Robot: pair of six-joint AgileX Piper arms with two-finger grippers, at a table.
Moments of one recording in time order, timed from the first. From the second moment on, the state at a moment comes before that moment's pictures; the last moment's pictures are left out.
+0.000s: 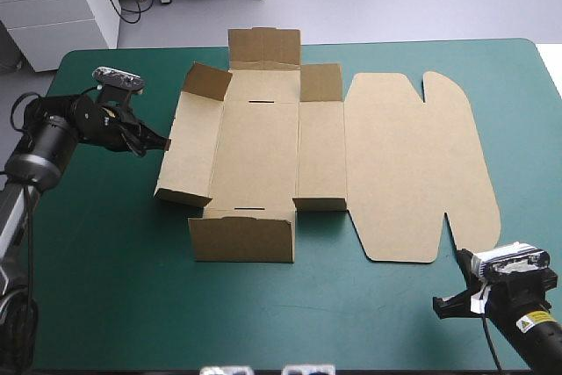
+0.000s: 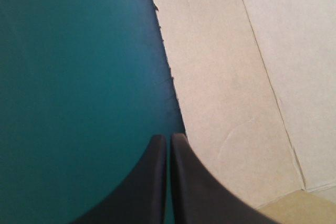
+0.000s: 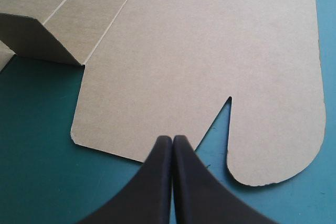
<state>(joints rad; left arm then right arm) -0.03 1.54 -1.36 -0.11 0.89 0.34 -0.03 0.32 -0.40 0.38 0.71 -0.47</state>
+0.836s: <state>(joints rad) 0.30 1.82 -1.54 -0.60 1.21 0.56 -0.03 0.32 -0.40 0.38 0.70 -0.47</state>
